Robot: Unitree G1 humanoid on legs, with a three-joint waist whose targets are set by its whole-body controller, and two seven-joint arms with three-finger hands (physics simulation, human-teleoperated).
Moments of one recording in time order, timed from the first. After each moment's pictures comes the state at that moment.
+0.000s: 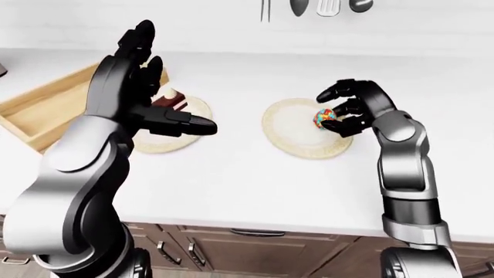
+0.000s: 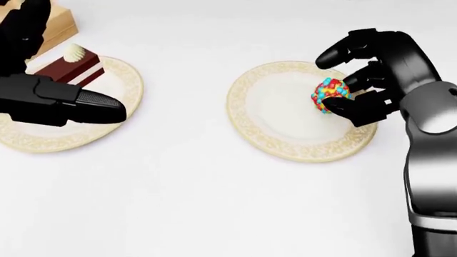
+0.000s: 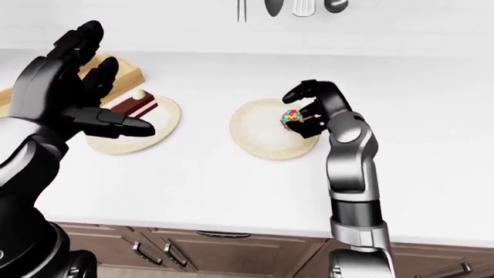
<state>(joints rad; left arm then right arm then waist) -0.74 0.34 0.22 -0.70 -0.19 1.27 -0.07 -0.69 -0.34 -0.13 0.03 -0.54 0.60 0.46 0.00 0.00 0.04</state>
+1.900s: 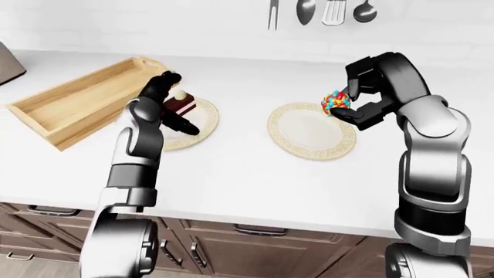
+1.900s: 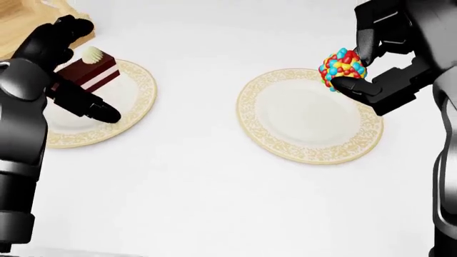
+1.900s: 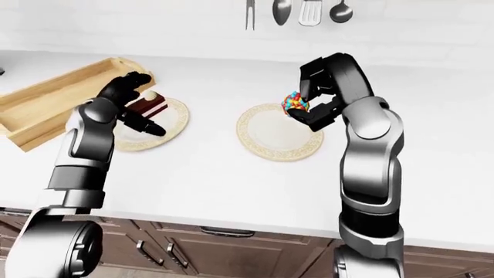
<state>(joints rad) -0.97 0.34 0.08 0.57 0.65 0.48 -0.35 -0.71 -0.38 -0.16 -0.25 -0.47 0.71 0.51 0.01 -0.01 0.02</state>
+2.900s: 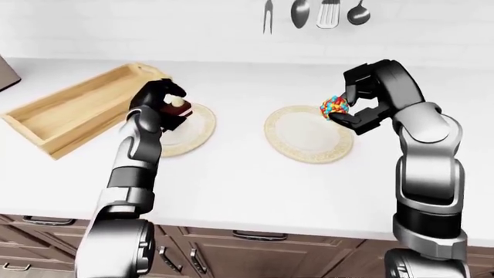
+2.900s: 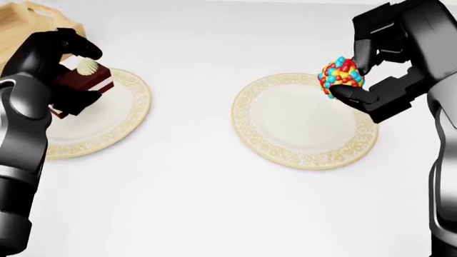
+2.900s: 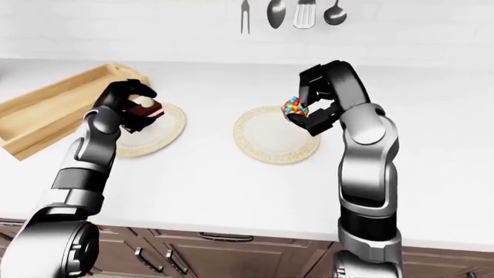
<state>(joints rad) -0.96 0.36 0.08 0.77 0.66 0.26 -0.09 -0.67 -0.36 -0.16 -0.23 -0.46 0.67 0.48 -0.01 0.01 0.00</state>
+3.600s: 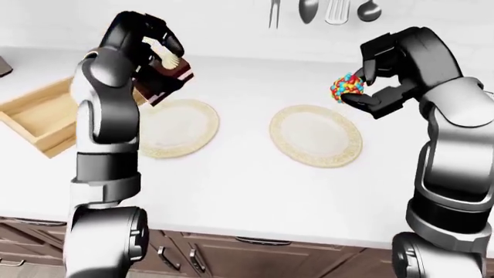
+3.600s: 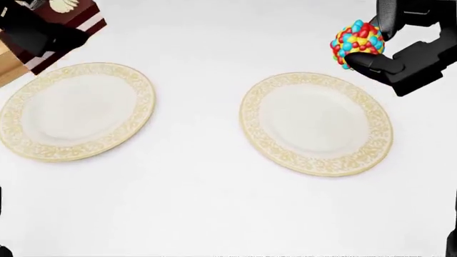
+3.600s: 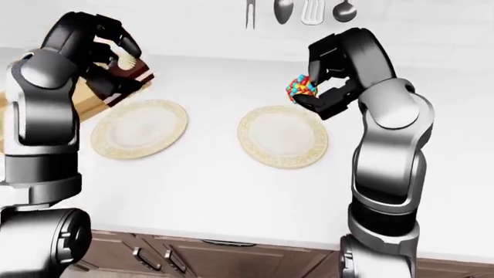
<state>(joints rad) -1.05 0.41 0.11 0.25 0.62 0.54 -0.42 -0.78 -0.43 -0.17 -0.34 -0.47 0.81 0.57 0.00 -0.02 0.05</state>
